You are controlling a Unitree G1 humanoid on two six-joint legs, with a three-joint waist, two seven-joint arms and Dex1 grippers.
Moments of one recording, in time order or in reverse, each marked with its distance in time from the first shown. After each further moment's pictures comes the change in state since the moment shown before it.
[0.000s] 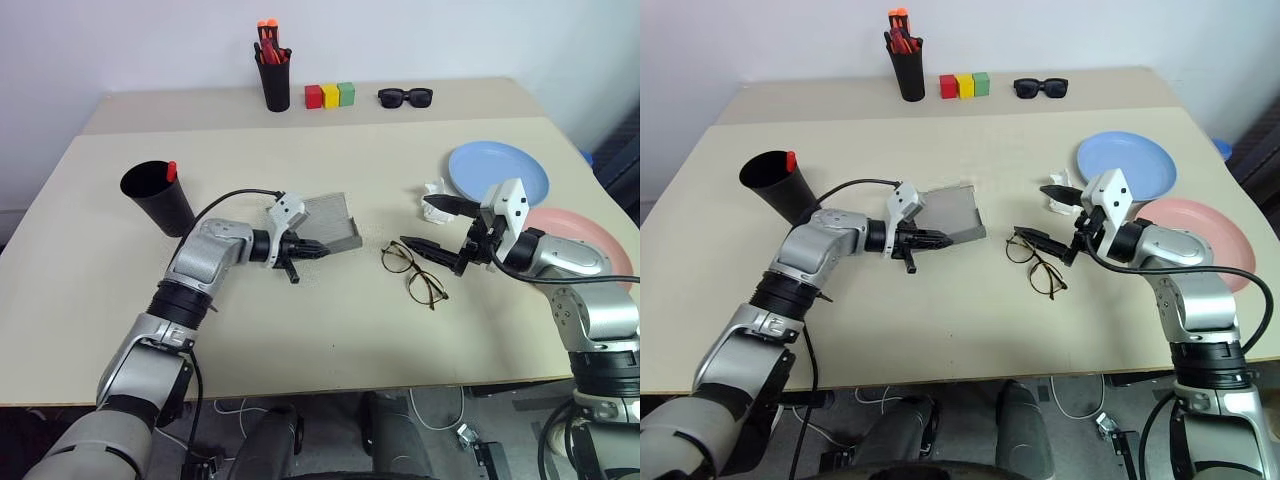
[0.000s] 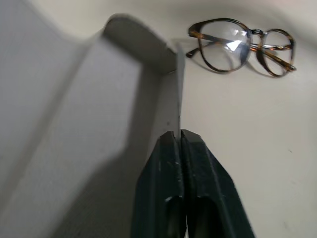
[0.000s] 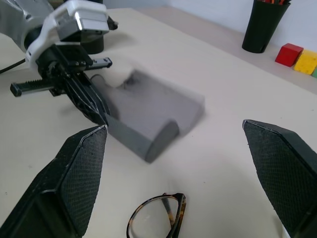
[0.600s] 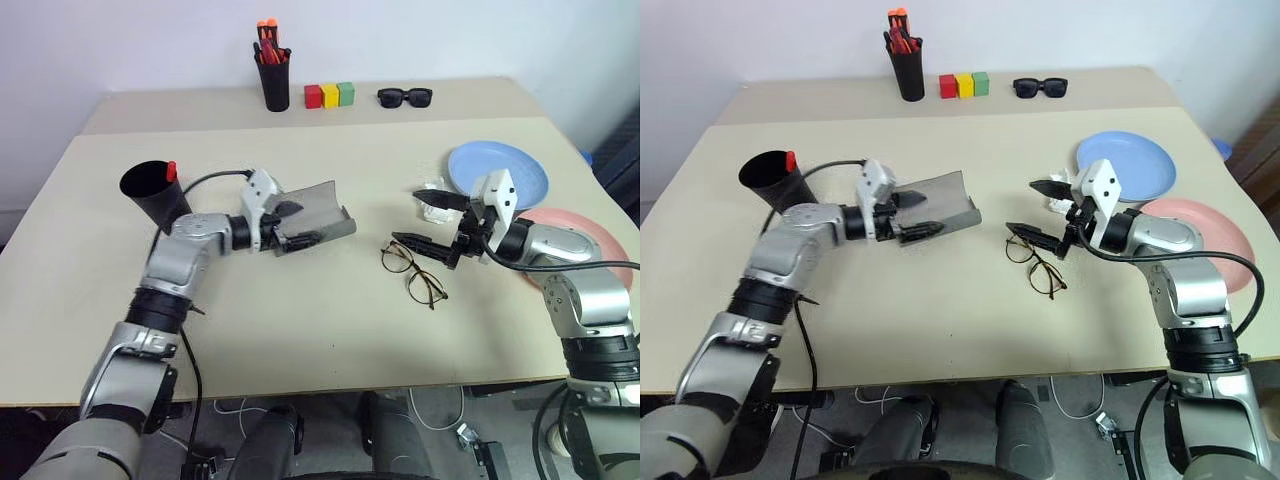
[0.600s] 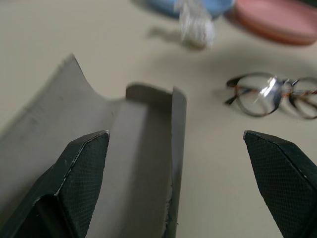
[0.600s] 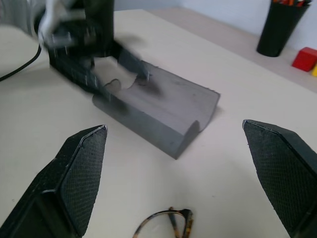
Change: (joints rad) left arm 0.026 -0.002 0.061 0.022 -0.058 -0.180 0.174; right arm -0.062 0.001 0.031 0.033 0.003 0.026 0.029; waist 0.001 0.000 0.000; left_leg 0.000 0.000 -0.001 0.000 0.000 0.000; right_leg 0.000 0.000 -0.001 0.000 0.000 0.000
